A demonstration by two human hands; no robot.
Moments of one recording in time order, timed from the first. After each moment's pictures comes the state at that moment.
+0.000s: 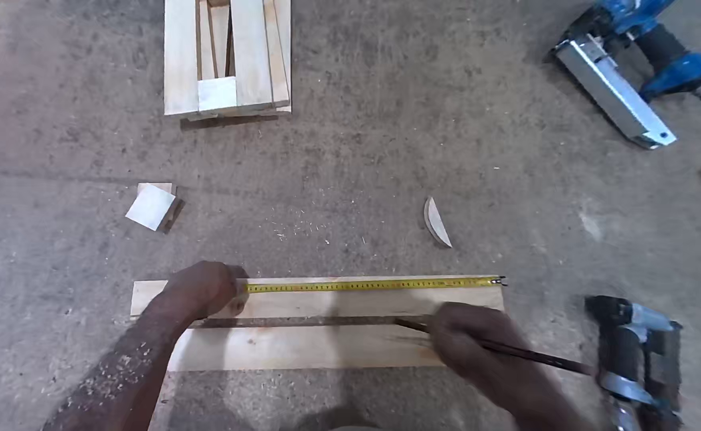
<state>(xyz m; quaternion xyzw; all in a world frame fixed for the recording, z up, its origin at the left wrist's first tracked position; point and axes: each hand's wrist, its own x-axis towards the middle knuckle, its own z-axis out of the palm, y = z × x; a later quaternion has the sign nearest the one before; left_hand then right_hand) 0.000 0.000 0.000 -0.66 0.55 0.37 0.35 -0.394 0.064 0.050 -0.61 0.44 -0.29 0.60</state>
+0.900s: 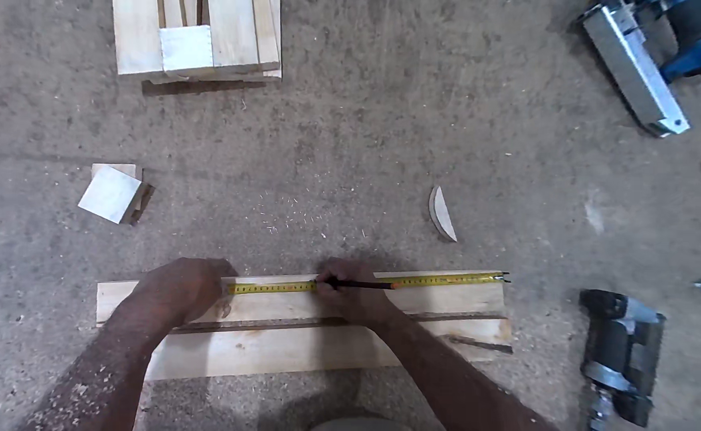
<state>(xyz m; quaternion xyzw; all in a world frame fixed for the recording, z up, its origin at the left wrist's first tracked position) -0.001 -0.016 -0.005 -0.64 0.55 0.39 0.38 -0.289 0.020 -0.093 -0.69 0.47 -0.24 0.49</state>
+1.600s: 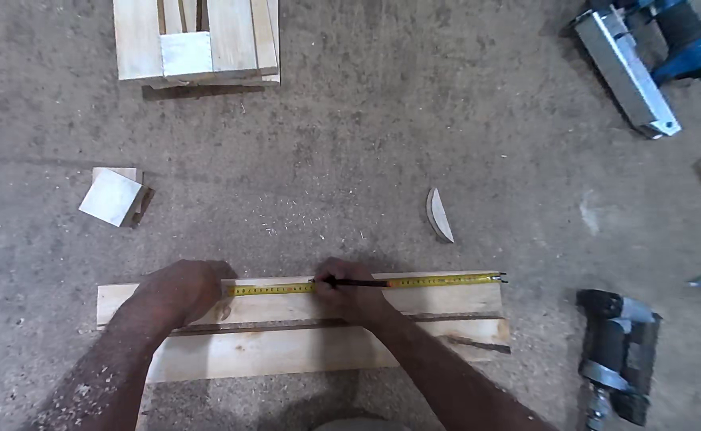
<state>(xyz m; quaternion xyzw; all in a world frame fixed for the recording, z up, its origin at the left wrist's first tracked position) -0.002 -0.016 -0.002 -0.63 0.56 0.40 0.37 -0.287 0.019 -0.087 -0.68 0.50 -0.21 0.49</state>
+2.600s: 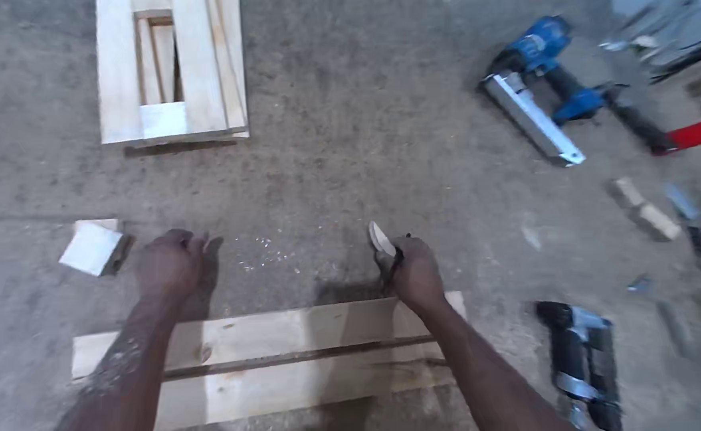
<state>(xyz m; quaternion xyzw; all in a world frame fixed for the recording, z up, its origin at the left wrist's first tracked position) 0.003 -0.067 -0.052 -0.82 0.54 0.20 -0.03 -0.413 -0.043 -0.069 -0.62 0.74 -0.07 0.24</state>
